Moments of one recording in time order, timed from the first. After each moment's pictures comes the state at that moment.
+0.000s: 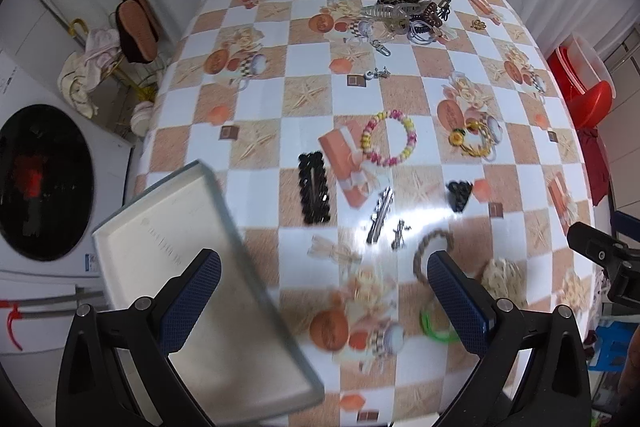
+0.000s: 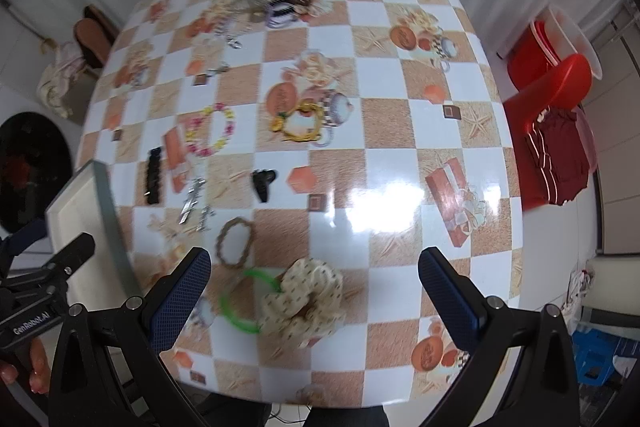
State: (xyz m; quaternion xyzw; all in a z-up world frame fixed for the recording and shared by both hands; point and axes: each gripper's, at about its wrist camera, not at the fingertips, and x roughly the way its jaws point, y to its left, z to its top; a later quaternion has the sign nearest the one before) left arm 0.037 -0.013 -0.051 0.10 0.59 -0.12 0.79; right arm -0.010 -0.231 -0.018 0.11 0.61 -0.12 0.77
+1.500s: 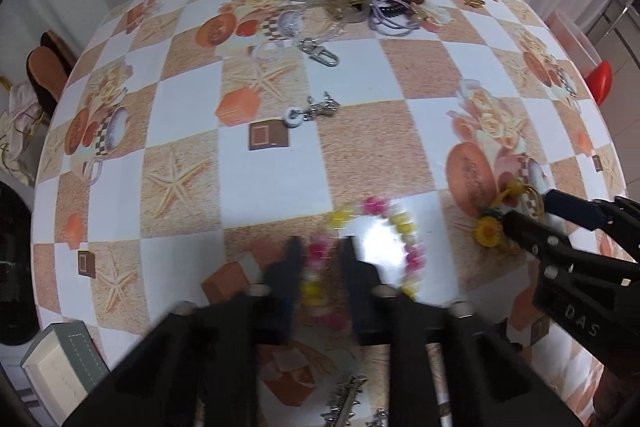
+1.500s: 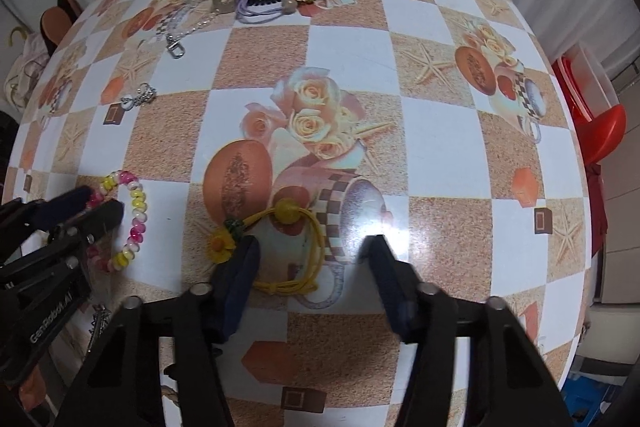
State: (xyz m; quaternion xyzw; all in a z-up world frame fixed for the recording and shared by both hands) left arm 0.153 -0.119 -0.165 0.13 0.58 -0.19 0.78; right arm 0.115 -0.265 -0.147 0.06 0.60 -0.11 0.79
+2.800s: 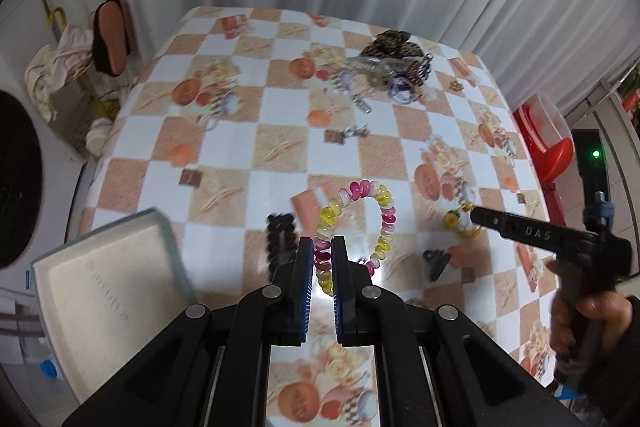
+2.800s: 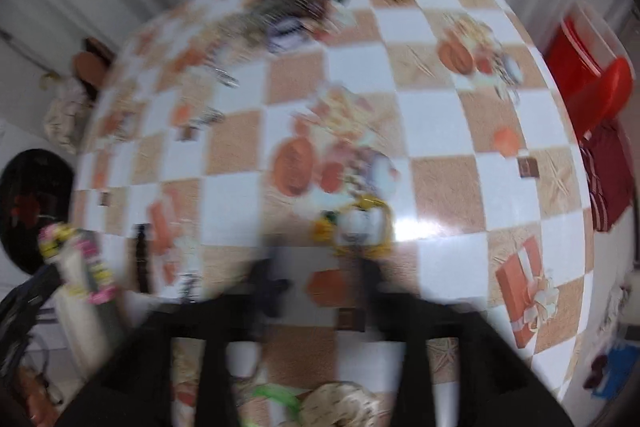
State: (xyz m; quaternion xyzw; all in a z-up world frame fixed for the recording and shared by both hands) left arm 0.079 0.003 -0.061 0.00 0.54 -0.18 0.82; right arm 0.074 -0.263 -0.092 0.16 0.58 -0.10 0.79
